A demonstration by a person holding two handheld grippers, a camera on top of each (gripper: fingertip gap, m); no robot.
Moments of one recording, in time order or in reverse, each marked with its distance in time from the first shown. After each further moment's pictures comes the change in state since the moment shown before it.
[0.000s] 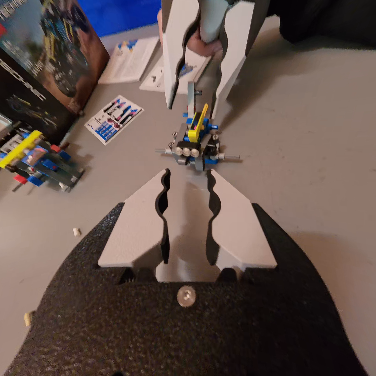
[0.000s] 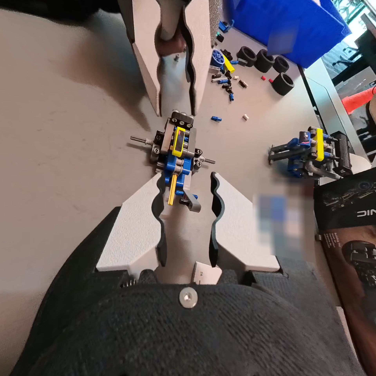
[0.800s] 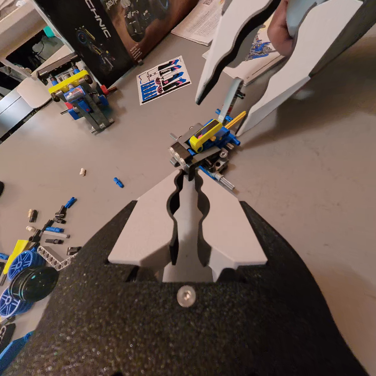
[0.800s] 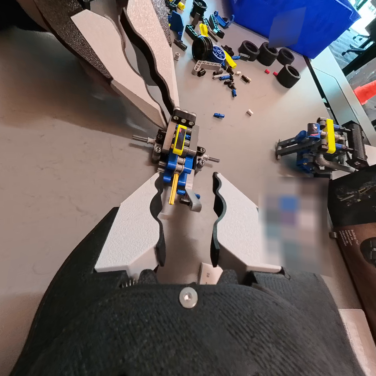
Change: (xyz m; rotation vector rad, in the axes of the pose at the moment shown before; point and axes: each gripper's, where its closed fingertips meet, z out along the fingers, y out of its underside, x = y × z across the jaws) left arm 0.005 -0.004 0.012 -0.164 -0.485 -0.293; right arm -0.002 0.003 0.002 0.005 -0.022 0.058
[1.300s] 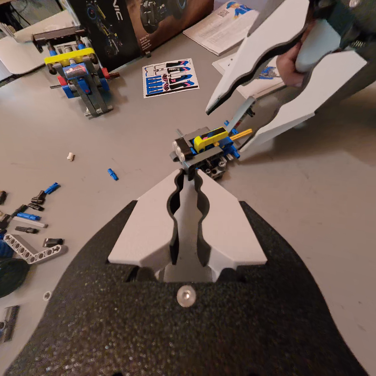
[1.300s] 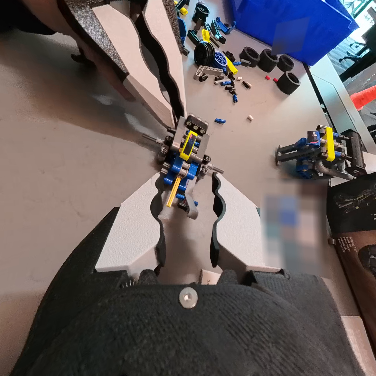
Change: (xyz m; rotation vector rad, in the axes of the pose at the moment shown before) left arm -0.005 -0.003 0.000 0.013 0.051 -0.200; right arm -0.002 -0.005 0.003 0.010 0.002 -0.019
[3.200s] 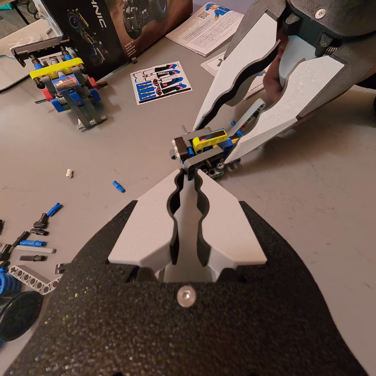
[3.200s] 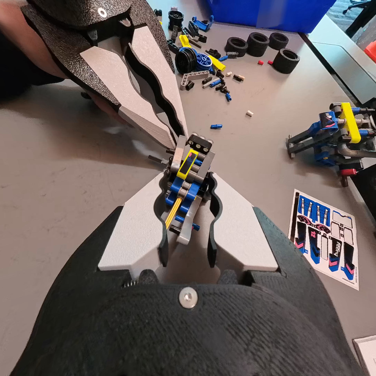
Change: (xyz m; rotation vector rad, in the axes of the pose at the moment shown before) left arm -0.010 -0.002 0.005 0.009 0.116 0.075; right arm 0.004 -0.013 0.024 0.005 0.017 0.239
